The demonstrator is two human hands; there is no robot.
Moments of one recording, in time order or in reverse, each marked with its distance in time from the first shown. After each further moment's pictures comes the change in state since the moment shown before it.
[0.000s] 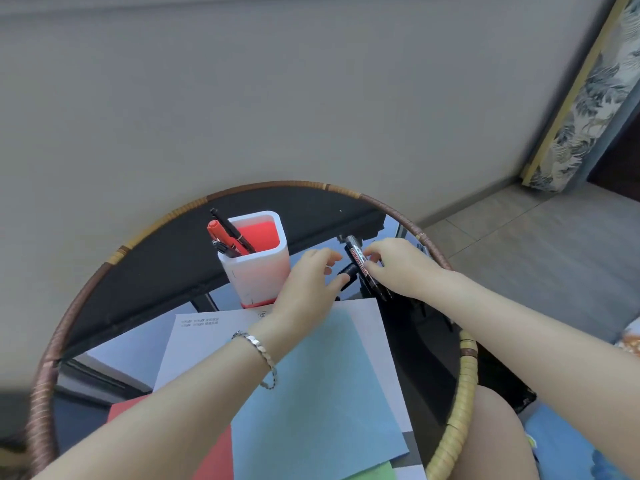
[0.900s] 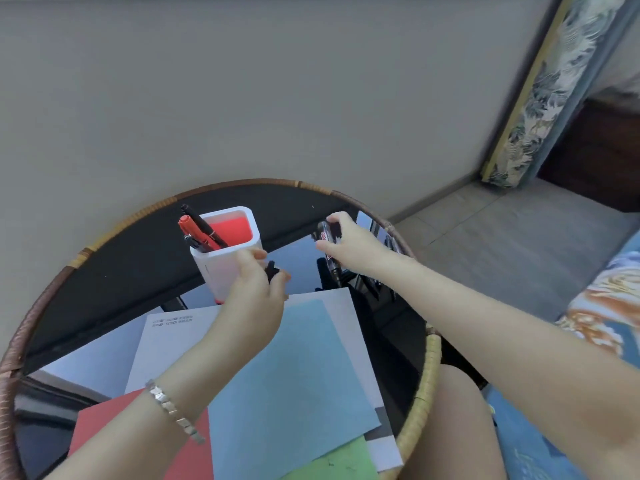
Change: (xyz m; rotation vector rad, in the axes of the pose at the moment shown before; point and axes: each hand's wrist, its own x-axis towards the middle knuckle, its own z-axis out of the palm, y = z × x) left_hand -0.044 0.009 -0.034 -0.194 0.103 -0.164; right_hand 0.005 -0.022 -0.001 0.371 0.018 0.164
